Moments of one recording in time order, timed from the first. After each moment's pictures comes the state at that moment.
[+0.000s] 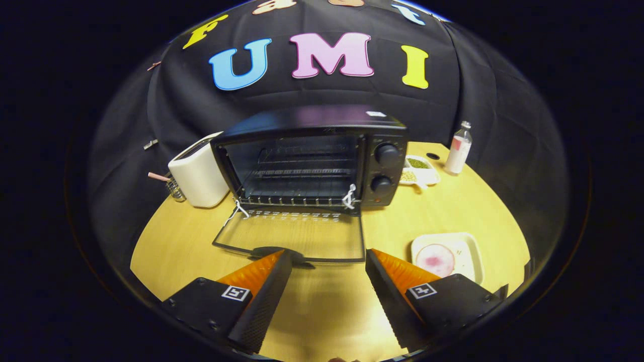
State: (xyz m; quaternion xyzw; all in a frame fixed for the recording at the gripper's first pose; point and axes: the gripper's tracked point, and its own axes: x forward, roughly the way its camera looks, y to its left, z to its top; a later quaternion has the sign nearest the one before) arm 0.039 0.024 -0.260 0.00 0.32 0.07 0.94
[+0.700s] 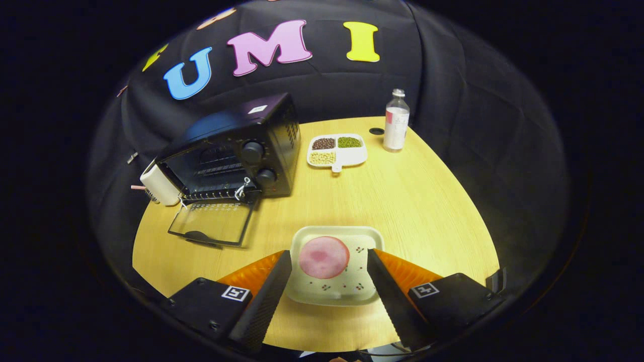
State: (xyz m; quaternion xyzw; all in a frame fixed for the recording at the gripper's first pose) arm 0.045 -0.163 -0.281 0.05 0.41 0.05 0.91
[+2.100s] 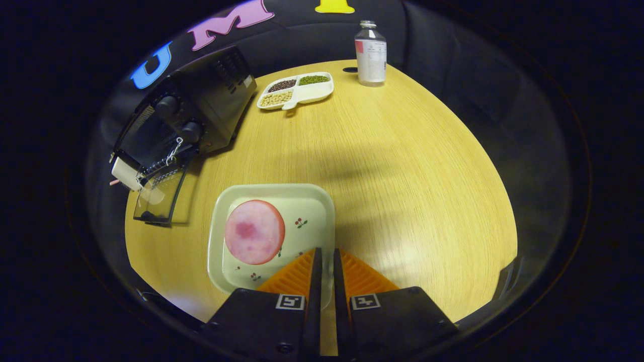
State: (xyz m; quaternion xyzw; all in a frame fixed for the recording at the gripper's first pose) arm 0.038 -0.212 -0.373 0.07 0.54 0.01 0.84
